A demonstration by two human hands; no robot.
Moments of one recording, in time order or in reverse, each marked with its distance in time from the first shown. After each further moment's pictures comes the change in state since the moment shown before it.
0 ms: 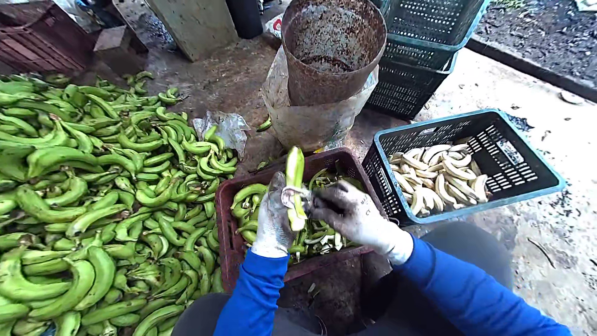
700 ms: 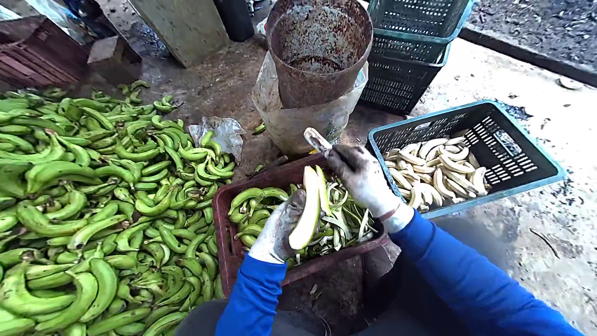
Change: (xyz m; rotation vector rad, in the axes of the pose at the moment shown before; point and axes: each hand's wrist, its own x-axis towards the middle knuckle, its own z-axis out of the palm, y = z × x) left_hand 0.001 -0.008 -0.008 -0.049 -0.323 -0.428; right_hand 0.037 0.025 -0.033 -0.024 0.149 0.323
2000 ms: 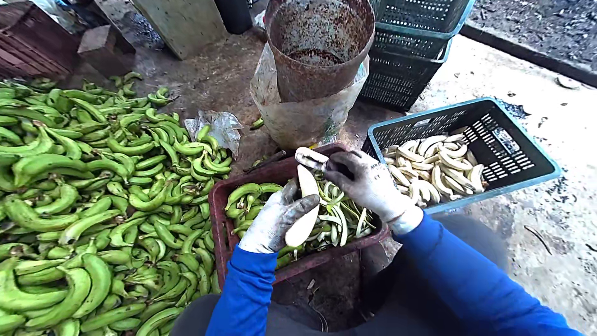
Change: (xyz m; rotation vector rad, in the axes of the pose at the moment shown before) left_hand -0.004 0.018 0.013 0.613 0.082 0.118; right_hand -0.008 0.009 -0.012 -0.217 -0.062 -0.192
